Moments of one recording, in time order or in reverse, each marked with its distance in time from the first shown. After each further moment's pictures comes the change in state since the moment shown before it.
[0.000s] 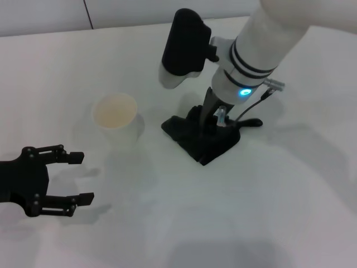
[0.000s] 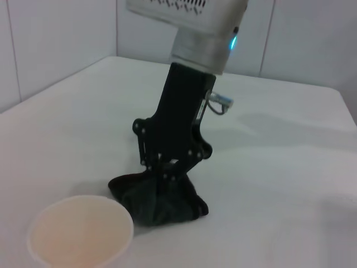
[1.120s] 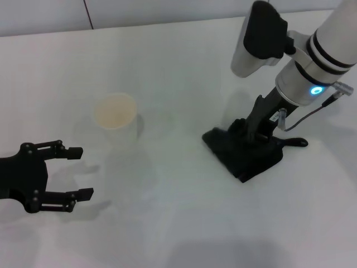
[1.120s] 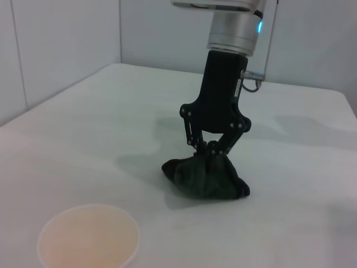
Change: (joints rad) left arm 0.003 0.002 -0.002 0.000 -0.021 0.000 0.012; right arm -0.218 -0.005 0.369 -0.175 -0.069 -0.293 -0.246
